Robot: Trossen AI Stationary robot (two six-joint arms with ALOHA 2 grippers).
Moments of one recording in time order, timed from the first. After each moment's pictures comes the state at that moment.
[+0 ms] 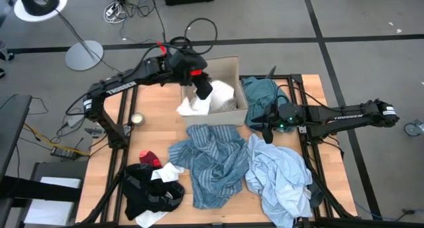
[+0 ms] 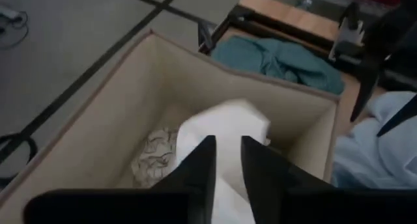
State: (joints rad) left arm 0.32 1.64 1.84 -0.87 -0.16 -0.16; right arm -0.03 0.79 0.49 -0.19 0.10 0.40
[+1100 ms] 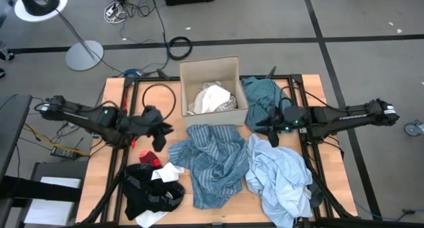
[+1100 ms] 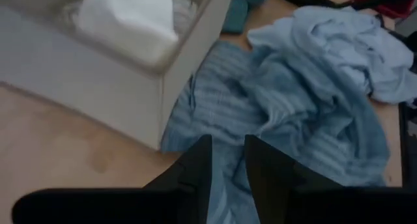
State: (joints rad) left arm -0.27 0.88 0.87 -0.70 -0.41 -0.66; right arm 0.04 0.71 0.49 -0.32 0.11 0.45
